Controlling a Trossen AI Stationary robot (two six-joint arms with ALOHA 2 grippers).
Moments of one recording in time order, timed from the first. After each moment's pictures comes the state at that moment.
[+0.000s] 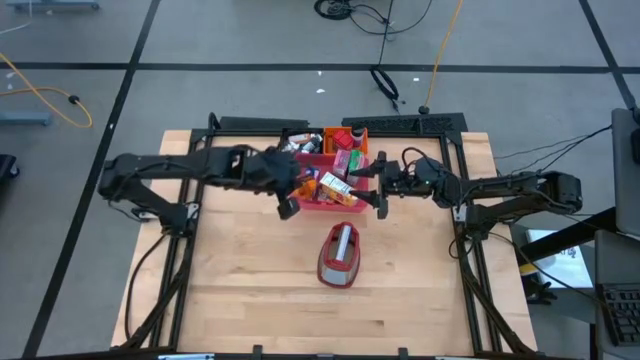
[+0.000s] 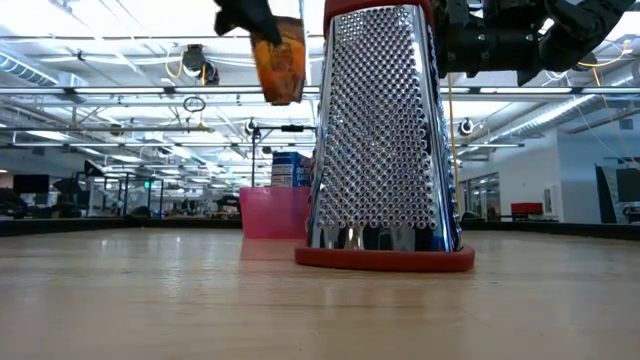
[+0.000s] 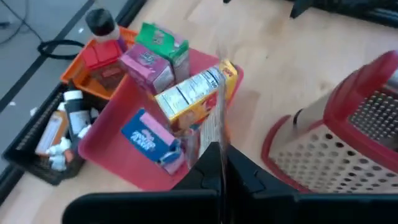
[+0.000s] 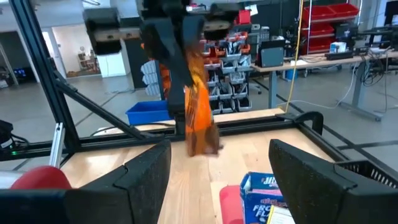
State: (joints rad) left arm 0.02 1.45 1.48 -0.84 -0.23 -0.27; right arm -0.23 1.21 0.52 0.74 -0.21 0.11
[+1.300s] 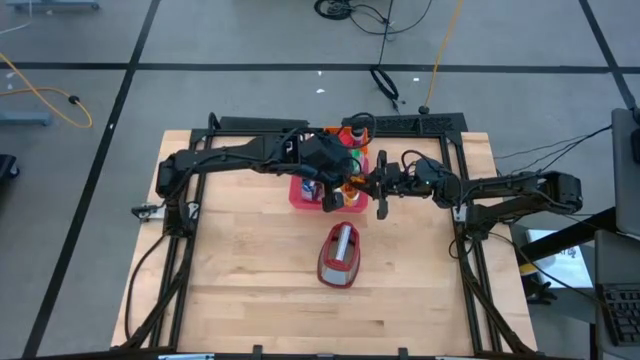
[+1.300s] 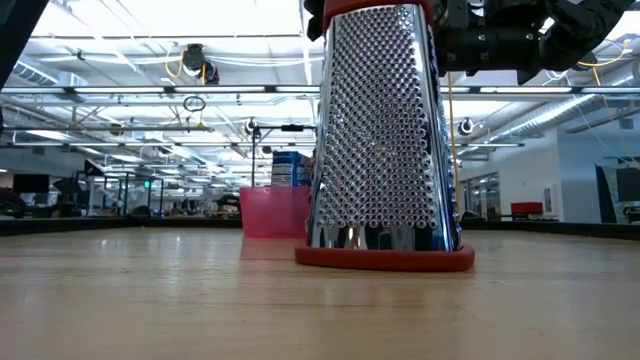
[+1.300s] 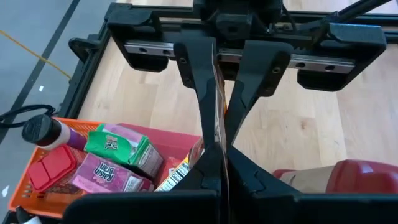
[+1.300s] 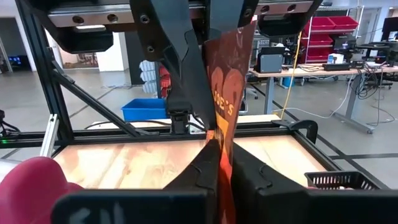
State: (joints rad) left arm 0.10 1.89 1.98 -0.83 -0.02 0.03; right arm -0.23 1.21 0.52 0.75 -0.21 0.04
